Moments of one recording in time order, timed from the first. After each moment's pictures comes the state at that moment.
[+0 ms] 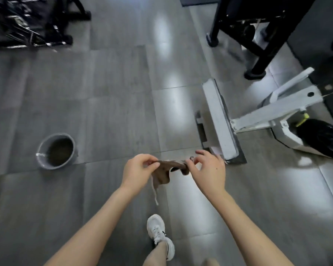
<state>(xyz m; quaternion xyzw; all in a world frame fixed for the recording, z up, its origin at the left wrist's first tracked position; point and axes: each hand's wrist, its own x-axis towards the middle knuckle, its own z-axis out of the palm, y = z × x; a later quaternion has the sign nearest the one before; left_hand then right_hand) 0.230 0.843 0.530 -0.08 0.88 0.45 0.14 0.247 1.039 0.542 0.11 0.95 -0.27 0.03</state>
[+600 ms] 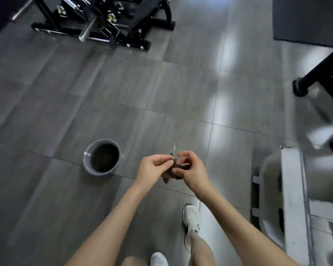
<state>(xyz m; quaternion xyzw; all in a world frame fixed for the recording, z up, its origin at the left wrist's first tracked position) 0.003 0.611 0.519 -0.29 0.70 0.65 0.07 -0.034 0.743 0.537 0.05 0.72 -0.62 0.31</state>
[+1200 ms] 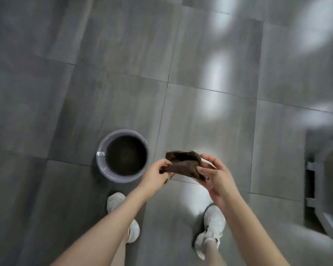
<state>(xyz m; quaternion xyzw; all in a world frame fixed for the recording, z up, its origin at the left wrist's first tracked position) -0.025 0.286 0.250 -0.24 0.72 0.57 0.31 -0.074 0.455 0.314 0.37 0.55 -0.68 0.32</state>
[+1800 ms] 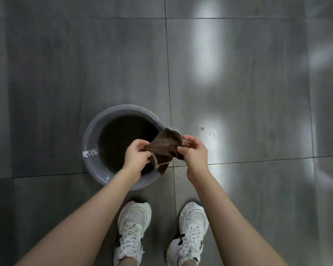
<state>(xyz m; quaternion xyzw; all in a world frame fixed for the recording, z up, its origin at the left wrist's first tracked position) -0.015 0.159 -0.037 -0.39 0.66 0.58 0.30 -0.031 0.309 -0.014 0.44 0.61 -0.62 0.21</state>
